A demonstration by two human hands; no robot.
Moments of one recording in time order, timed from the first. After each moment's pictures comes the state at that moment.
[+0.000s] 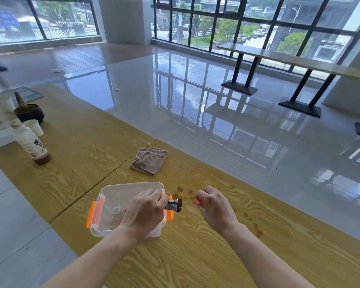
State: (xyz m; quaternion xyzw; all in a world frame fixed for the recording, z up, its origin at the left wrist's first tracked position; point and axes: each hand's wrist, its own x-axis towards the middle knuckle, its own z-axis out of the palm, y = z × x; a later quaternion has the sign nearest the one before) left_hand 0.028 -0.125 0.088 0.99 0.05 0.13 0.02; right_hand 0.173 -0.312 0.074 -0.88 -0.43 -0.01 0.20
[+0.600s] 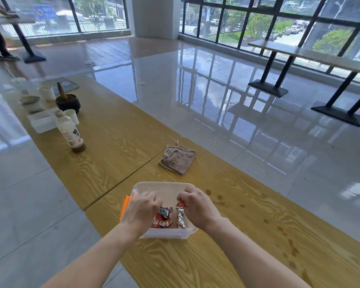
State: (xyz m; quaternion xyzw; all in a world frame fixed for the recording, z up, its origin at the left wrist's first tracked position) left_hand -0.028 -0.041 0.063 0.98 0.17 -0.02 -0.02; right_hand 0.122 -0.180 0.066 -0.82 -0.54 0.08 0.17
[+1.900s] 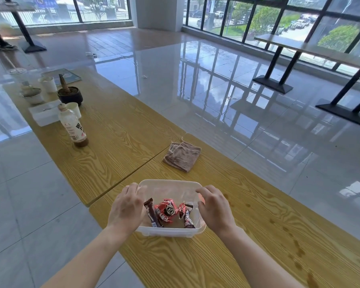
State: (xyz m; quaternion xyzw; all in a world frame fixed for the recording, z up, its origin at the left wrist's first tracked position) left_hand -0.056 -0.006 0.045 0.95 0.29 0.05 0.07; right_hand 0.126 -0.195 0.051 -0.88 -0.42 0.04 0.24
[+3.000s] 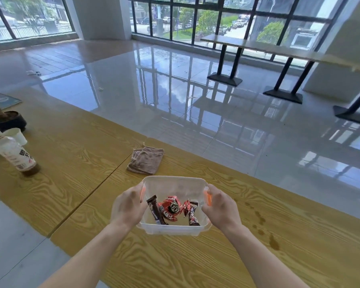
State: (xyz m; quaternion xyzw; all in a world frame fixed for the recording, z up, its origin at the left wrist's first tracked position) left_hand 0.020 -0.059 0.072 0.94 0.24 0.11 0.19; right_hand 0.148 -0.299 0.065 -0.94 -0.23 0.04 0.25
